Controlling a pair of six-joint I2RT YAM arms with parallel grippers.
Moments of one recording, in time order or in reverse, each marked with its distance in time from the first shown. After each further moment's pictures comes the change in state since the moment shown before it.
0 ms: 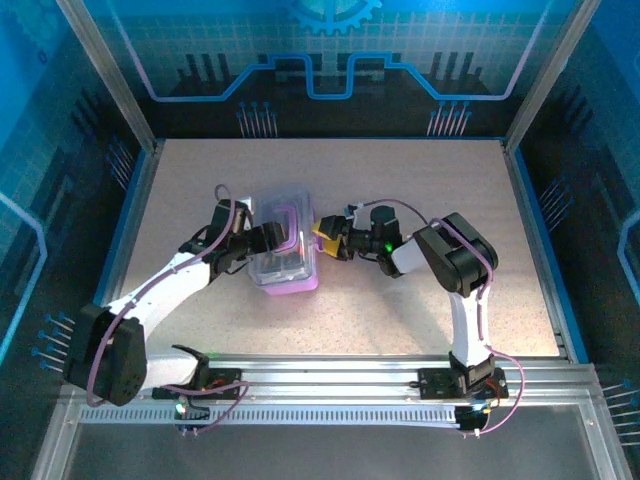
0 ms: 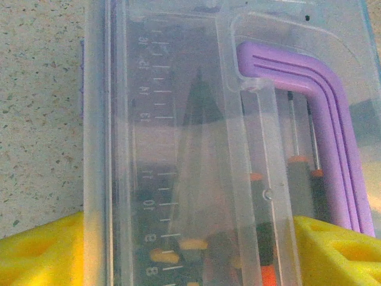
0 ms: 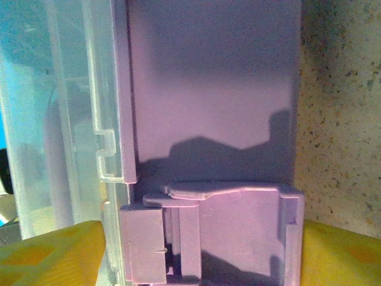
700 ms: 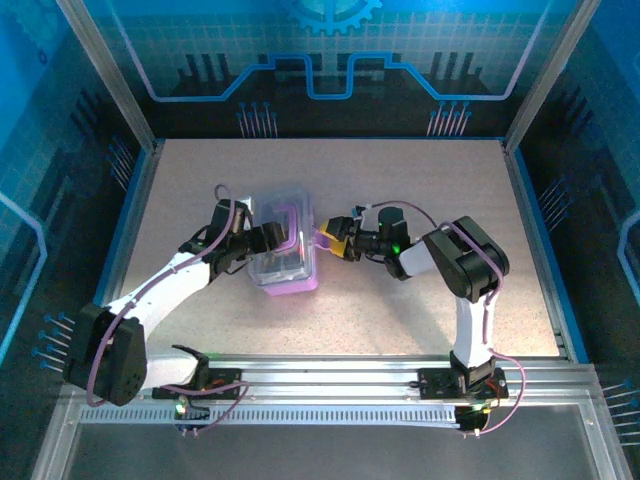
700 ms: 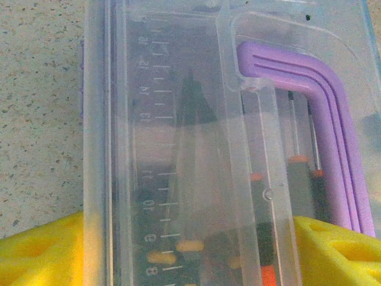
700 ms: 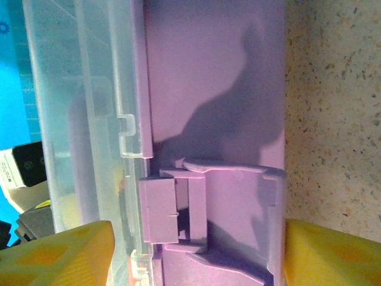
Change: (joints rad) left arm 0.002 0.001 0.000 -0.001 0.004 0.000; right arm -0.027 -0.090 -0.066 -0.048 0.005 -0.018
